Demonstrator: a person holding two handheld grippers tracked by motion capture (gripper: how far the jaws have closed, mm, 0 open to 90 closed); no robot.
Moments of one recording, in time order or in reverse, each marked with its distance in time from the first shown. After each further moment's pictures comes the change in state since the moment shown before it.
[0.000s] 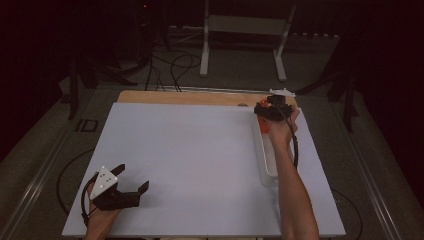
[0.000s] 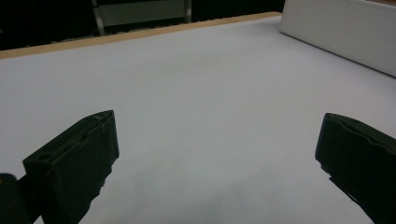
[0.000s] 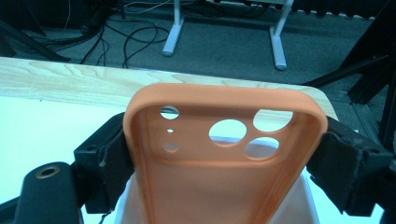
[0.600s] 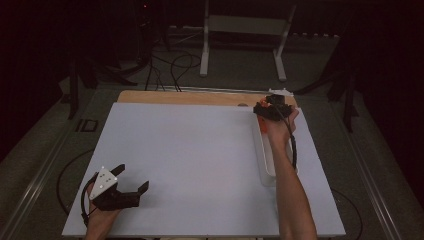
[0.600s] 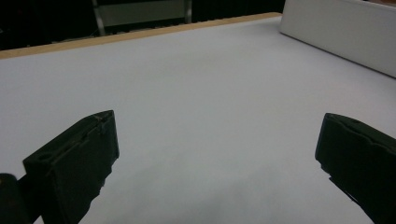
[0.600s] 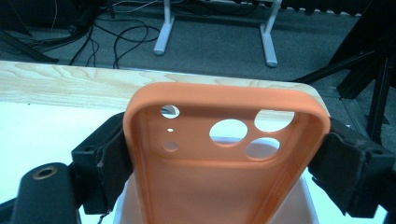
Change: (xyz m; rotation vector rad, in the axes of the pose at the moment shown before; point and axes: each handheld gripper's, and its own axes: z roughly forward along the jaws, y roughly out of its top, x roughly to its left) left arm 0.000 0.000 0.000 -0.001 0.001 -0.002; right arm 0.004 0.000 0.001 0.006 -0.044 0.016
